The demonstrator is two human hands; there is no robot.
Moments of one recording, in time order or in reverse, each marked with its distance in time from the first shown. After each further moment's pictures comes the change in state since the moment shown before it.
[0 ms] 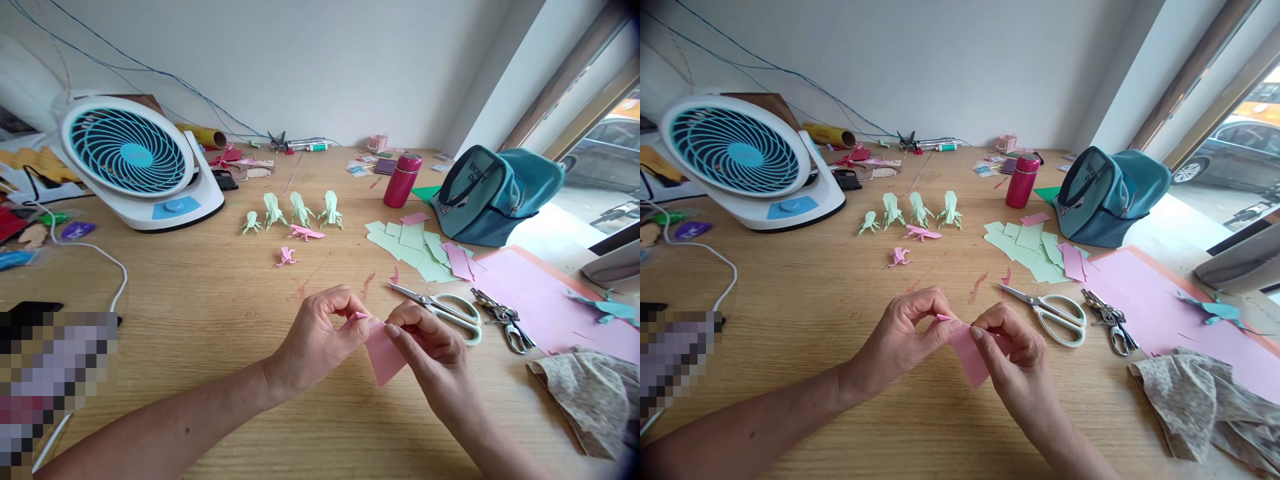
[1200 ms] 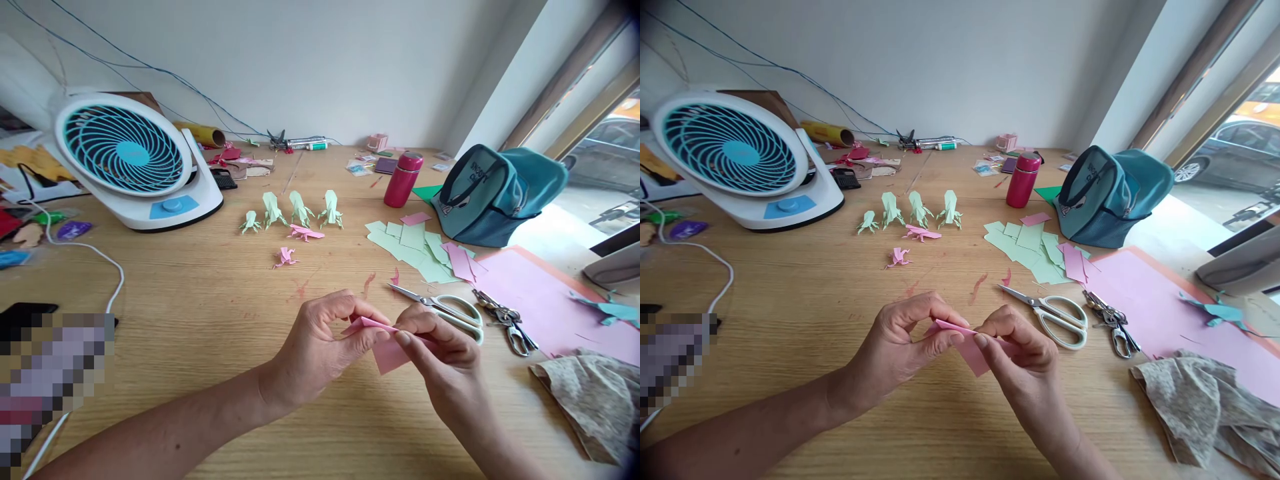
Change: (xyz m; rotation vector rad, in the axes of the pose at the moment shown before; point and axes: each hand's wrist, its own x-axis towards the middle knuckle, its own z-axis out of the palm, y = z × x) left_hand -0.004 0.004 -0.002 -0.085 -0.035 0.085; right_hand 0.001 -0.002 -0.002 0.171 0.005 -0.069
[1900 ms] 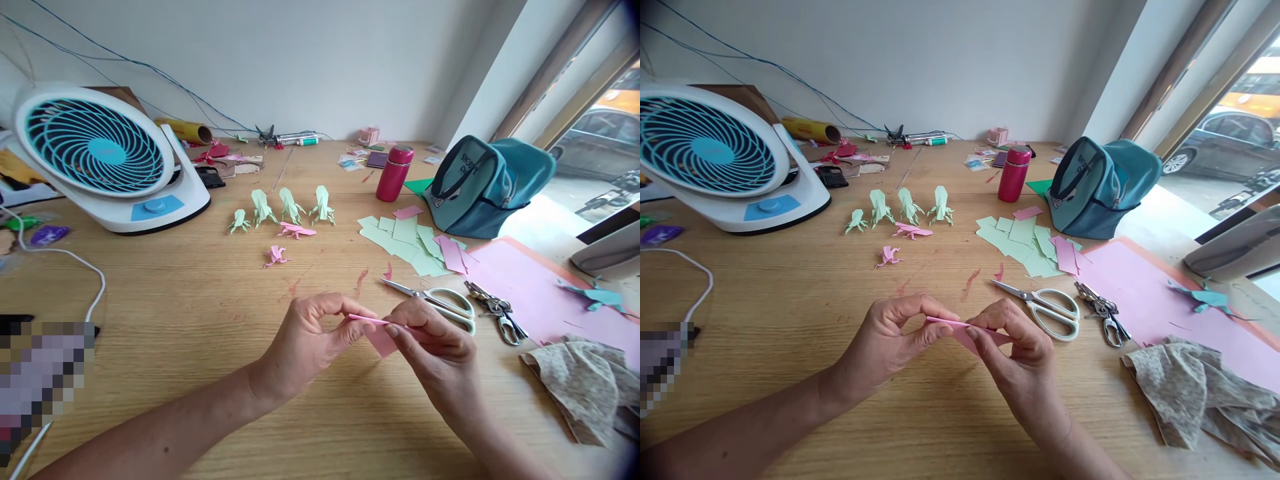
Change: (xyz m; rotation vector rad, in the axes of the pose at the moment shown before) left_hand 0.002 -0.008 -0.002 -0.054 -0.014 -0.130; right_hand 0.002 0.003 -0.002 -0.152 0.040 -0.083
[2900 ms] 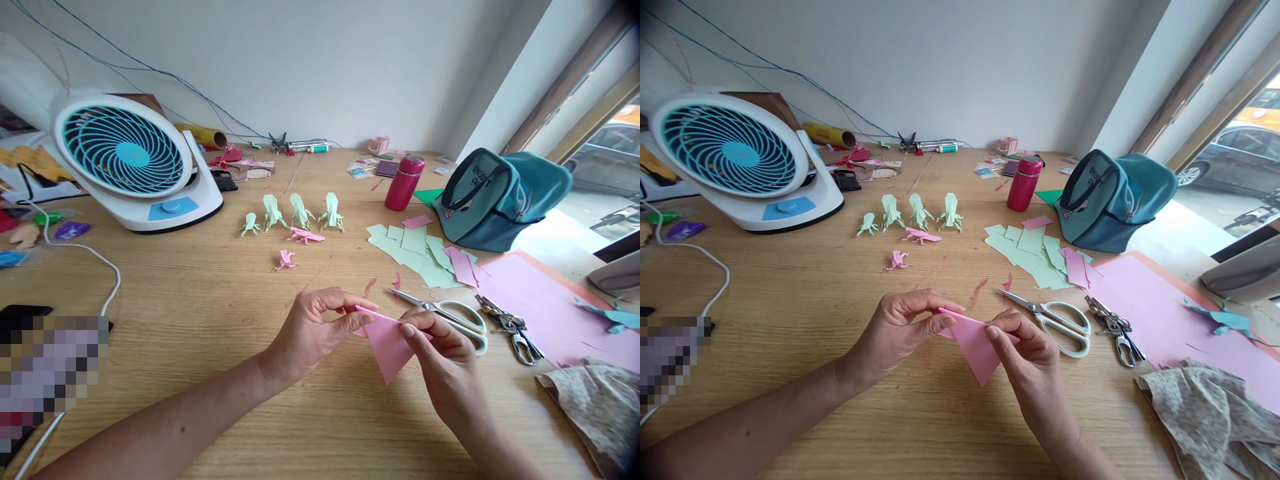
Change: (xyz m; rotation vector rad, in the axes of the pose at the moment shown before) left_hand 0.012 -0.013 -0.010 -0.032 0.065 0.061; right_hand -0.002 0.028 -0.002 0.273 0.062 0.284
